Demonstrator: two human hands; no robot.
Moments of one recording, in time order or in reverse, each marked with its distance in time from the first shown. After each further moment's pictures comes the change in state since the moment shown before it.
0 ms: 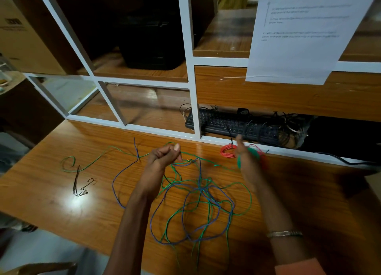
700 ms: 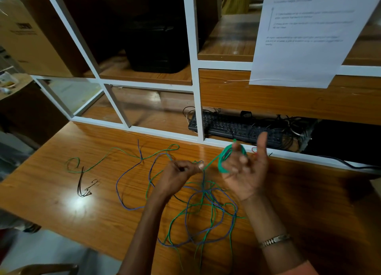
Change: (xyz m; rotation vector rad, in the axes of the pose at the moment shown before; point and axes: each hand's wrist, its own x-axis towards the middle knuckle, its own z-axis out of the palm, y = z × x) left_hand 0.006 -0.048 0.014 0.190 -0.042 -0.179; right_hand -0.047 -0.017 0.015 1.268 -1.163 -0.145
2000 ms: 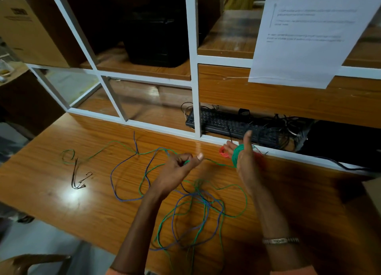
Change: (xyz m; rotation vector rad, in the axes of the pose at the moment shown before) left_hand -0.014 0.032 0.014 0.064 -0.080 0.097; right_hand 0.012 -0.021 -0.022 -0.954 0.969 -0.127
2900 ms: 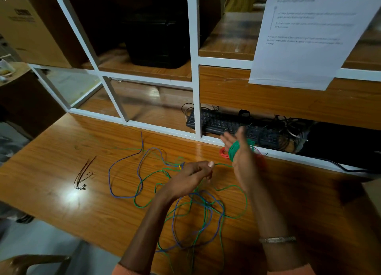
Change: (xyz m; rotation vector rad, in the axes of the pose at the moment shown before) left_hand 0.006 -0.014 0.022 0.146 -0.233 0.031; right_hand -0.019 -0.009 0.012 -0.036 -0.069 -0.133
